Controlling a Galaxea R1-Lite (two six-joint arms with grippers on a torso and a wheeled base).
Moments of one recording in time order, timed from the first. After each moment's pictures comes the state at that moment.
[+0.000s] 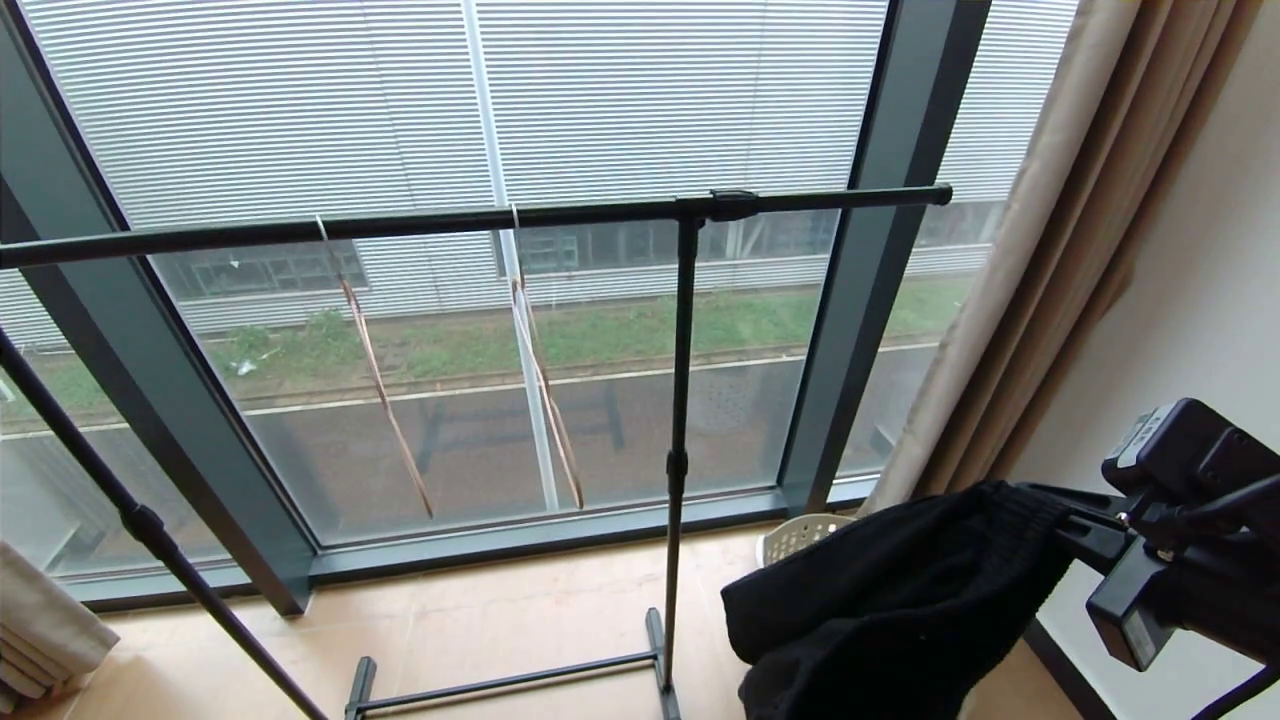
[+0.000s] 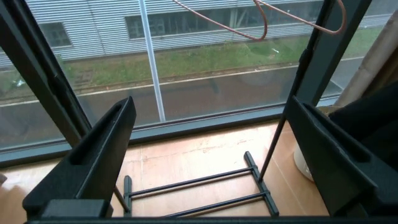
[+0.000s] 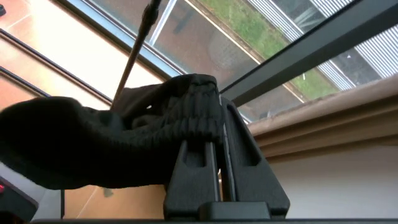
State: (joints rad) left arm 0.00 0.00 0.00 0.00 -0.04 0.03; right arm 0.55 1.17 -0.52 -0.26 -0.23 -0.45
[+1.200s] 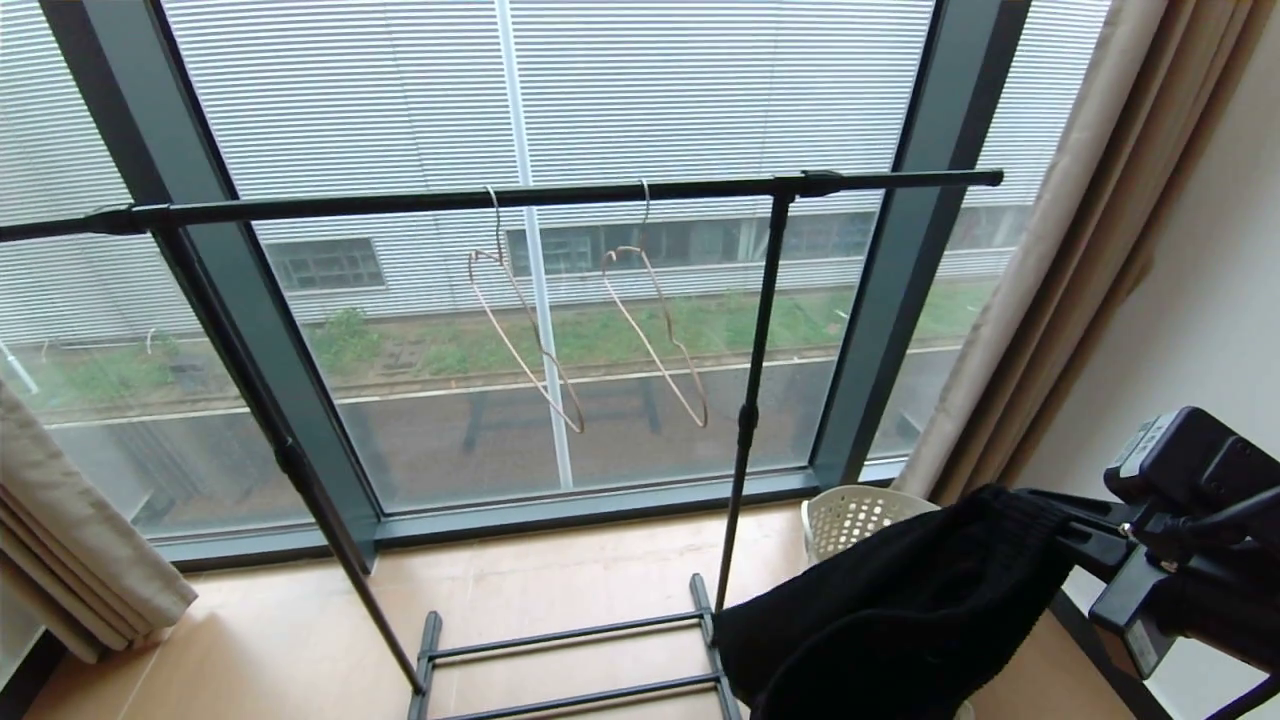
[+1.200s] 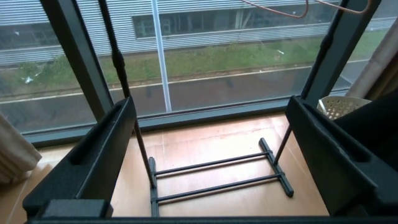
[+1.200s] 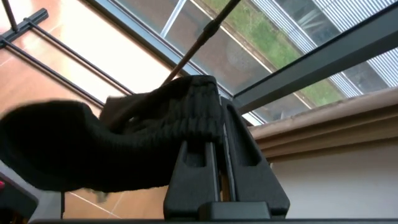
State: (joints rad) left arm 0.00 0.00 0.00 0.00 -0.04 0.03; right arm 0.55 1.18 -0.51 -0.26 -0.23 -0.45
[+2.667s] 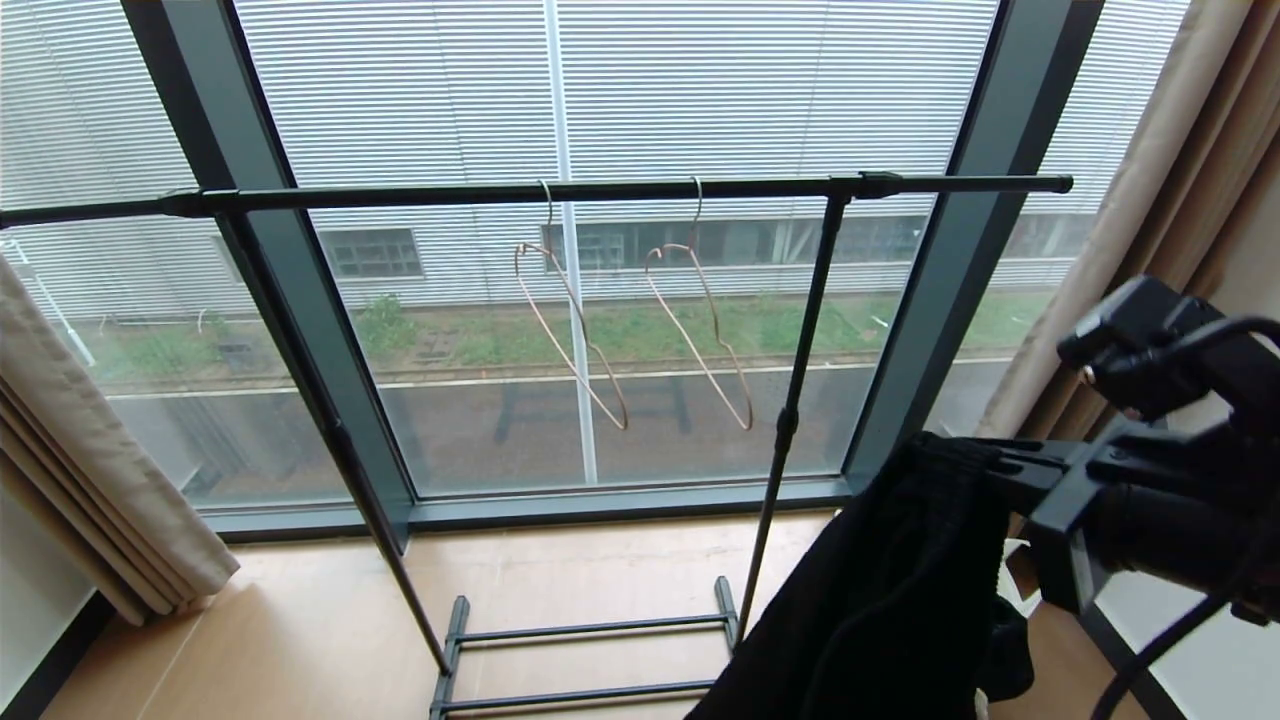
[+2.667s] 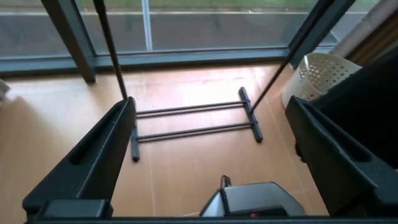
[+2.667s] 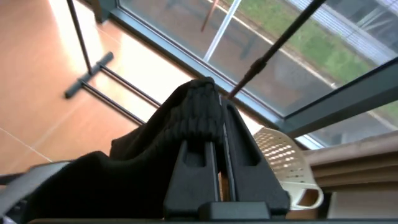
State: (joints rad) left arm -0.02 0.44 -0.13 0.00 -0.14 -0.07; right arm 0.69 1.29 -0.82 -0.04 -0.23 -0.13
